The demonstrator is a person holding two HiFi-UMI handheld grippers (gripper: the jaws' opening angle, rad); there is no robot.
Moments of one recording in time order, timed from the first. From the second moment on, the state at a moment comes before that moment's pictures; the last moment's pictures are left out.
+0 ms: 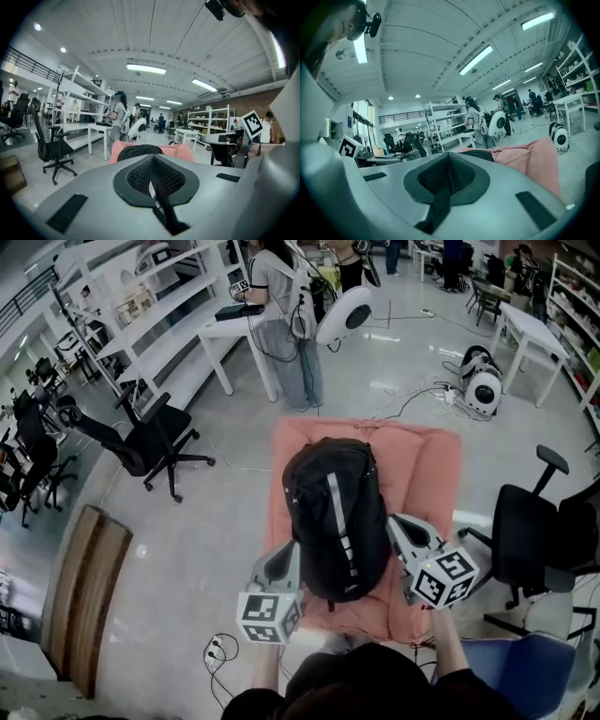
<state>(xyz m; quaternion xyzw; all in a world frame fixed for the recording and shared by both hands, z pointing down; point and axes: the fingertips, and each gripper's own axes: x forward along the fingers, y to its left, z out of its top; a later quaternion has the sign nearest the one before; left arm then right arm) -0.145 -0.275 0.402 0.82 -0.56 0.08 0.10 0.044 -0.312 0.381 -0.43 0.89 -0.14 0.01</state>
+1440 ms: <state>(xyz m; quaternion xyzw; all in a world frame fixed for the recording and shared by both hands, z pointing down) -0.191 -0.254 0.360 0.78 -0.62 0.04 0.03 0.065 -0.291 0.342 -0.46 0.88 -0.04 0.06</state>
